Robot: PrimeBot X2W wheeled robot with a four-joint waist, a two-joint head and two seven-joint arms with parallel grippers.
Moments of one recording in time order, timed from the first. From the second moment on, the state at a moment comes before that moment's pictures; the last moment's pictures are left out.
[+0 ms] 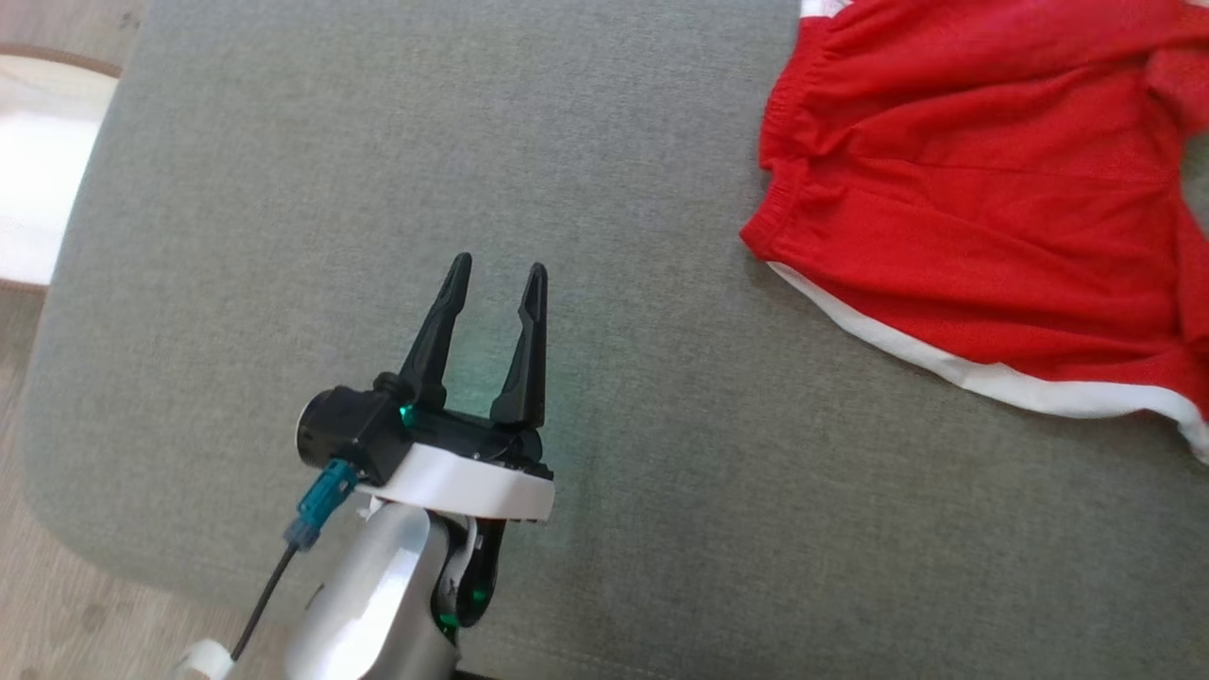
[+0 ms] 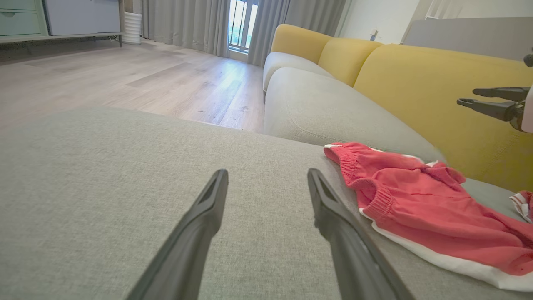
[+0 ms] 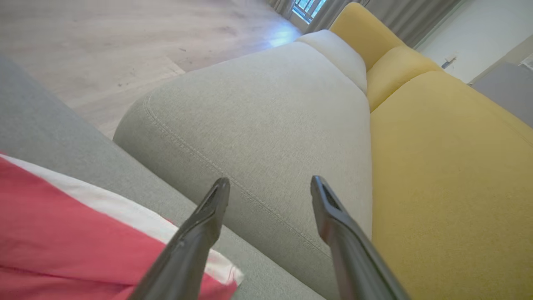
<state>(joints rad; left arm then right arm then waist) -0.32 0.04 -0.45 0.23 -0.42 -0.03 -0.26 -1.15 -0.68 0.54 0.85 0.12 0.13 0.08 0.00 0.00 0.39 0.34</state>
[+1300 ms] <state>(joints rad) -0.21 0.04 -0.23 0.26 -0.33 -0.11 -0.26 -0.20 -0.05 0.00 0.39 0.16 0.13 -0.21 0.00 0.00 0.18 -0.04</state>
